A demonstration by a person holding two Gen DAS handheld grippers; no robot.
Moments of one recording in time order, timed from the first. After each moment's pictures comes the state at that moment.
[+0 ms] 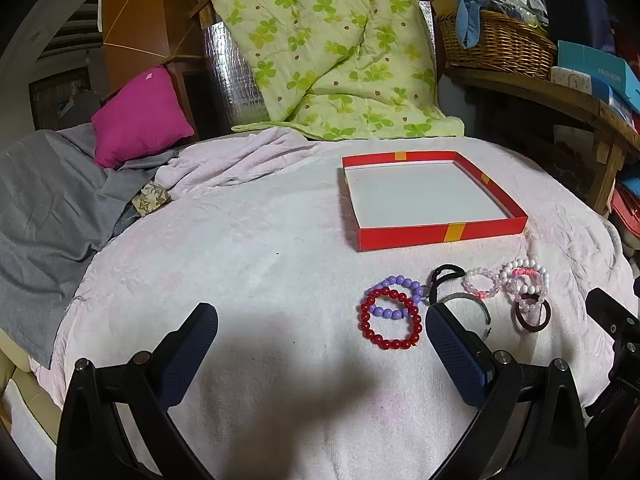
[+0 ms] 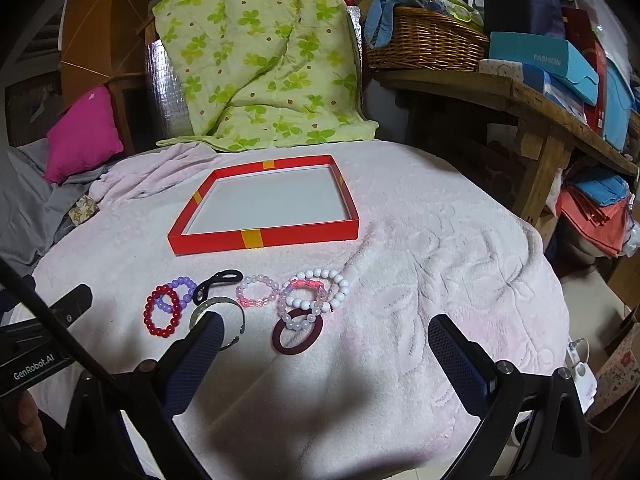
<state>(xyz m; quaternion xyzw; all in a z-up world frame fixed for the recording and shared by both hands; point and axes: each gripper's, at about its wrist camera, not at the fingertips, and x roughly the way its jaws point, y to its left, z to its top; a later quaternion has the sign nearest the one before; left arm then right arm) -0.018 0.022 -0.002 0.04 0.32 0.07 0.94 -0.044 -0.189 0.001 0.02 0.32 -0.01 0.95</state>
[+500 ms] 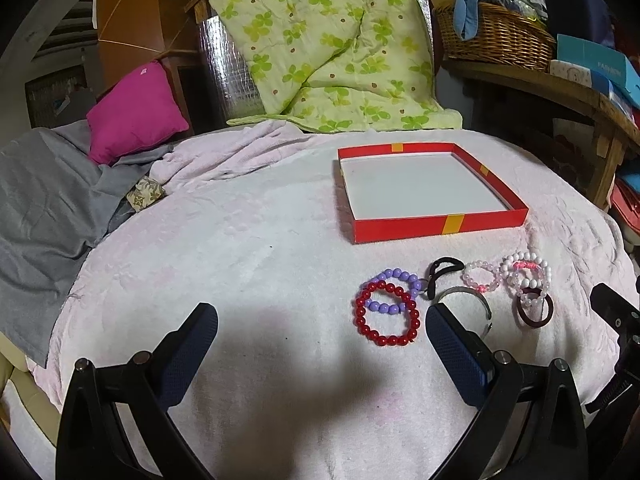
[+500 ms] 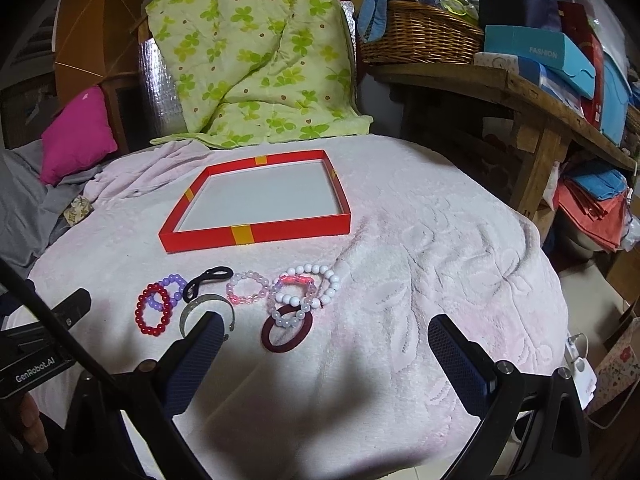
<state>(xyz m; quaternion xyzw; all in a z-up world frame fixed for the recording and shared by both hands) -0.012 0.019 -0.010 0.04 0.33 0.06 0.94 -0.039 -0.197 -0.005 0.03 0.33 -0.02 0.94</state>
